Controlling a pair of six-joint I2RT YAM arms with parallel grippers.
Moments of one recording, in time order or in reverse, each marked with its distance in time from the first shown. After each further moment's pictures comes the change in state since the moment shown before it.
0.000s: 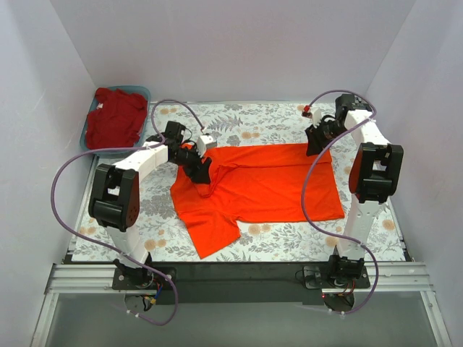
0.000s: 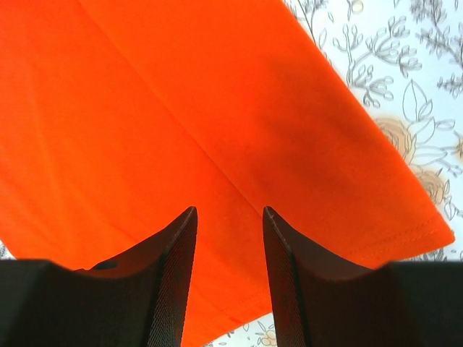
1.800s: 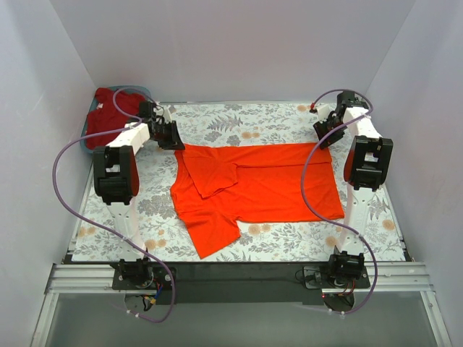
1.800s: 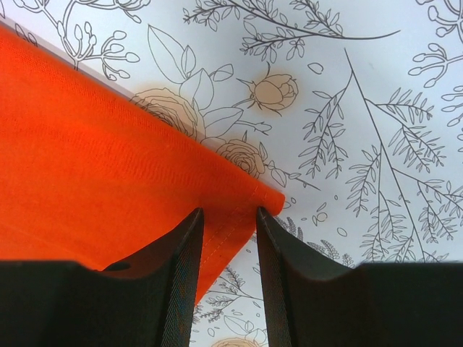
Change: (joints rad) left arm 0.258 0.338 0.423 0.085 -0.182 -0.739; right arm -0.050 0.295 0.286 0.077 0.346 0.164
